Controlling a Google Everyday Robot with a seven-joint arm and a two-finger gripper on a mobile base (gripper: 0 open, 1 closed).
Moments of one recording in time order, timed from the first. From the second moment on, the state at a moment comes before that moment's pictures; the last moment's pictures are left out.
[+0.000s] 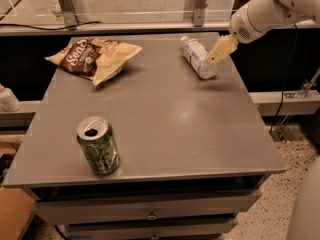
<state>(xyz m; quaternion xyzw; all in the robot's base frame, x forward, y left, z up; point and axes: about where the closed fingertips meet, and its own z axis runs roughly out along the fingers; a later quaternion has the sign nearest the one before) 0.730 -0.193 0.906 -0.47 0.80 0.02 0.38</state>
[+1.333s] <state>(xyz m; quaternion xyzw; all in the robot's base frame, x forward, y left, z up) 0.743 -0.147 0.857 -0.44 0.85 0.03 0.28</state>
